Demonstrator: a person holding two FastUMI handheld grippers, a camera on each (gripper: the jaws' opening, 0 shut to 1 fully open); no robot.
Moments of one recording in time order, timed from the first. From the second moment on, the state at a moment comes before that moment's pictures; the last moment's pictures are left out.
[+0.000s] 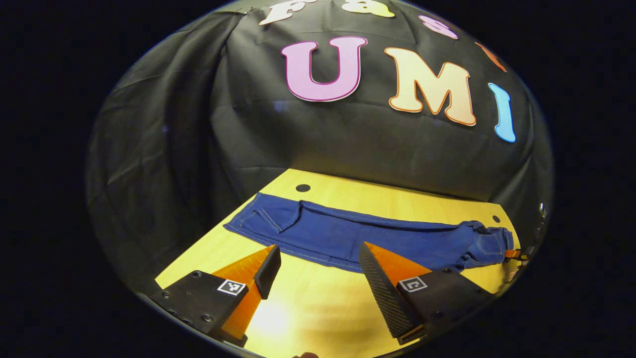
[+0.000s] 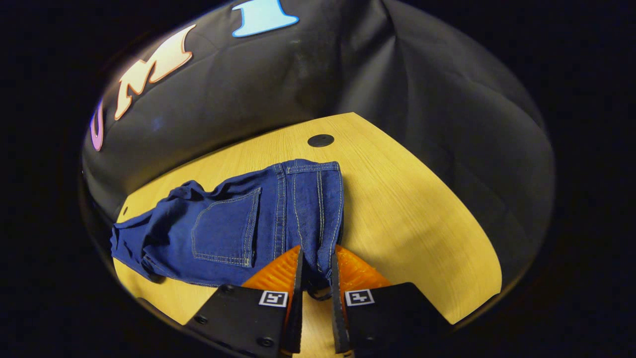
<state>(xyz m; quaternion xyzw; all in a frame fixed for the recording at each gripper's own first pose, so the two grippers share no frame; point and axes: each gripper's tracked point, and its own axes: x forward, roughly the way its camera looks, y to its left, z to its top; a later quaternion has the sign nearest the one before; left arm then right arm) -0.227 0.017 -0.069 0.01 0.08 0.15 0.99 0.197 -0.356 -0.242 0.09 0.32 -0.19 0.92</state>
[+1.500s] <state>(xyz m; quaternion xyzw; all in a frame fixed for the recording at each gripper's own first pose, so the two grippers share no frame) -0.178 0.104 -0.082 0.02 0.12 -0.02 0.99 0.267 0.049 -0.093 0.13 0.20 0.09 0.97</state>
